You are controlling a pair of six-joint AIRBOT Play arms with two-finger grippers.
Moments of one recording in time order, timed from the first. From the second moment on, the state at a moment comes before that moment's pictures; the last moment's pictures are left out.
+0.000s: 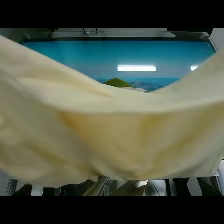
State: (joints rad) left arm 0.72 -0.58 1.04 -0.30 -1.24 -0.93; right arm -0.63 -0.70 1.47 -0.12 1.17 0.80
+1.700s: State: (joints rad) left arm 0.53 -1.70 1.23 0.83 -1.34 -1.14; right arm -0.47 -1.59 1.04 -0.54 1.32 1.00
